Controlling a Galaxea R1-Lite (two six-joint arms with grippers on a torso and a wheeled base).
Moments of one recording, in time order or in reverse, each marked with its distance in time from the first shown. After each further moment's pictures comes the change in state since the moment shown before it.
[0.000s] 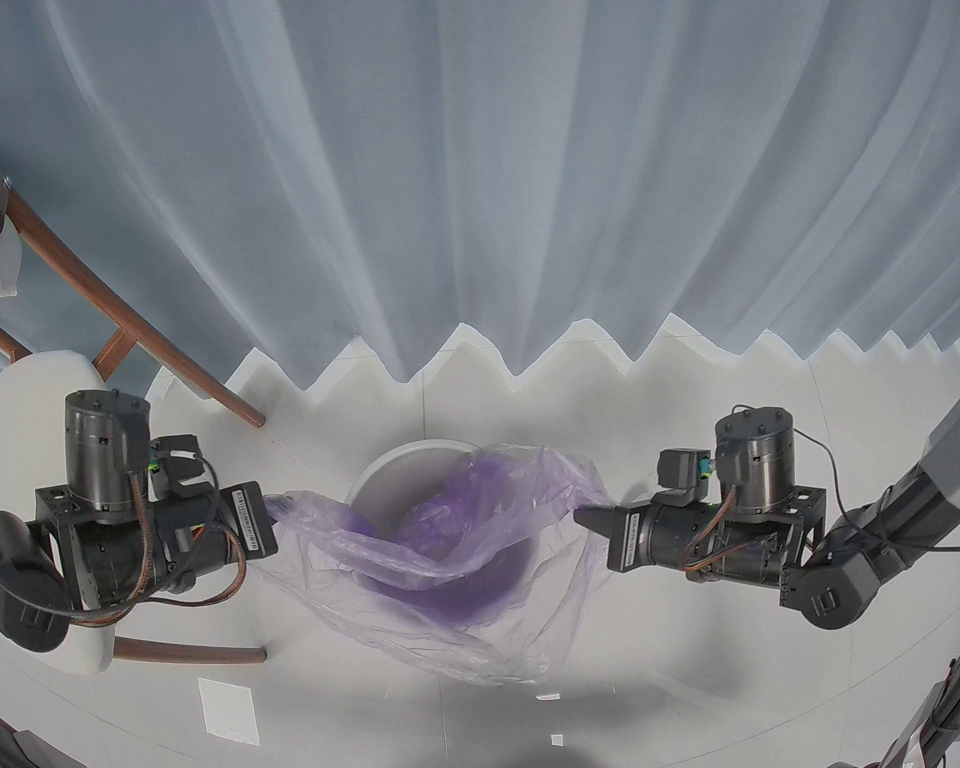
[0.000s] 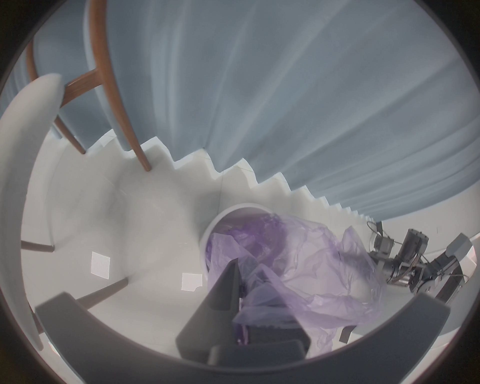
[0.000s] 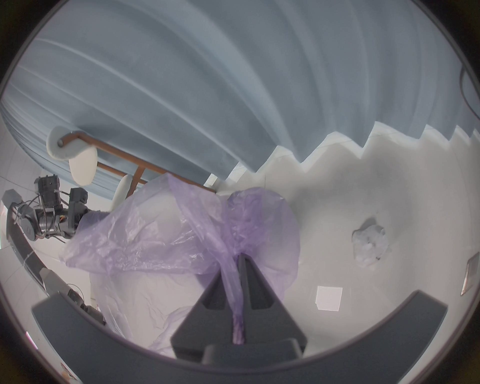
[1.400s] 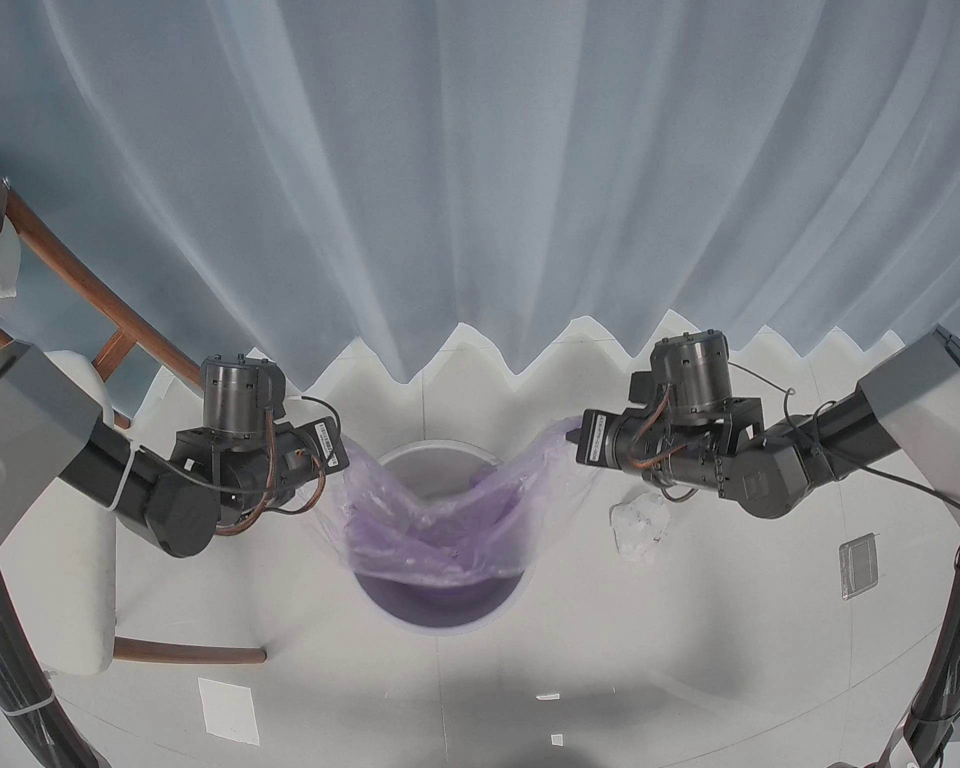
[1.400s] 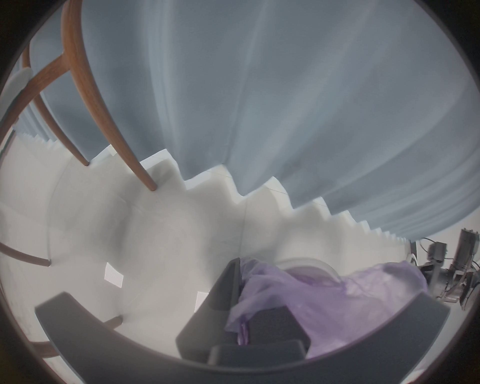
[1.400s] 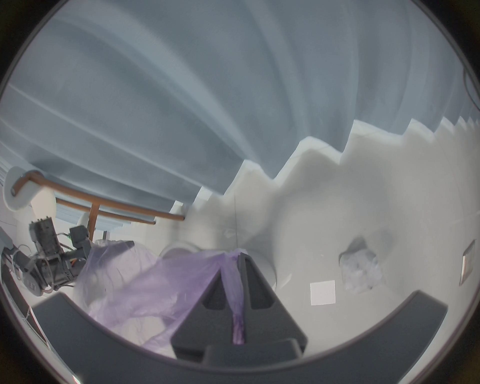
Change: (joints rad) left arm 0.072 0.502 -0.346 -0.193 0.150 0.017; right arm -0.081 0.204 -0.505 0.332 -0.093 0.093
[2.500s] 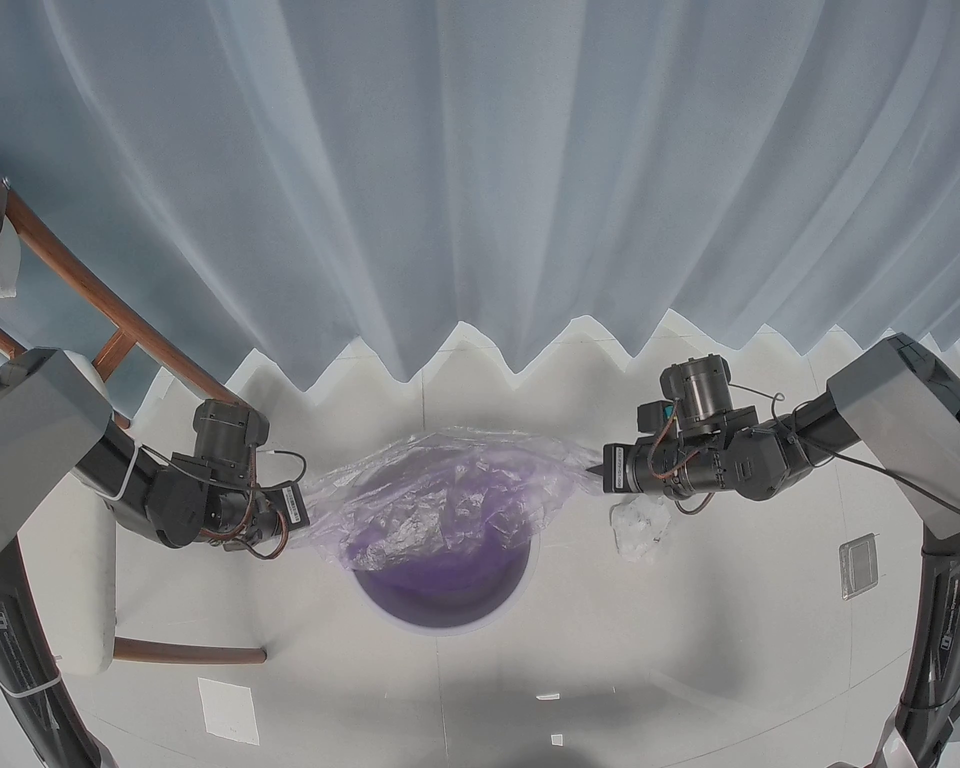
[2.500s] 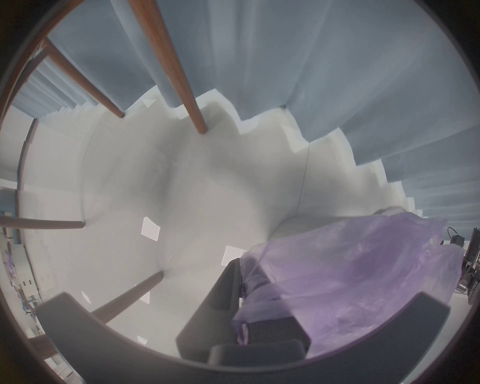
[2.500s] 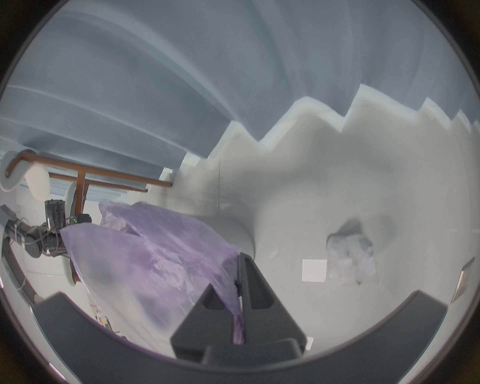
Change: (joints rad) left arm 0.134 0.089 -0.012 0.301 -0.039 -0.023; right arm -0.133 0.140 -0.104 0.172 0.207 -0.162
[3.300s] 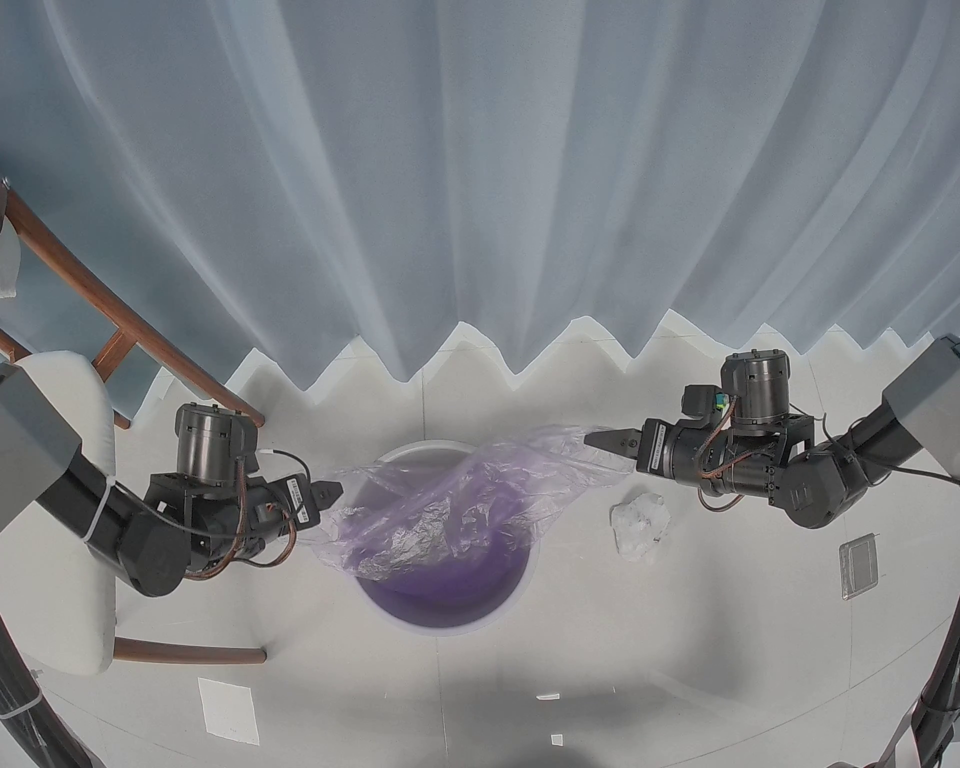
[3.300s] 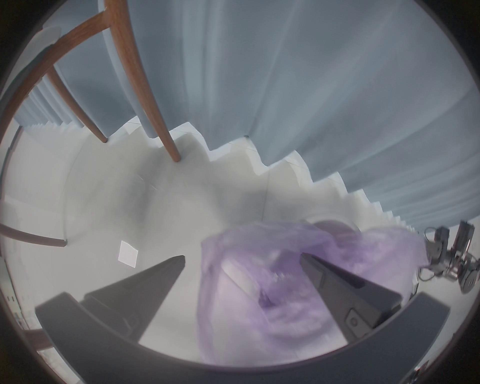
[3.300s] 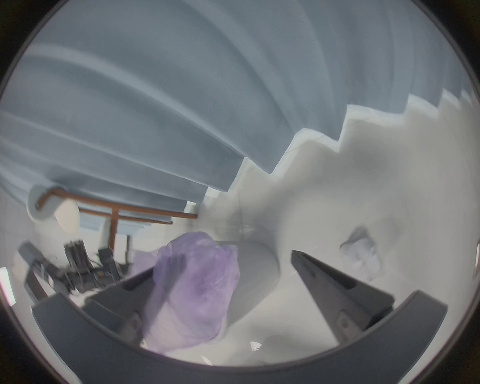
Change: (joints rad) left arm -0.090 -0.141 0.210 -0.294 0.000 0.016; right arm -0.022 -0.179 0.294 -0.343 0.063 0.177
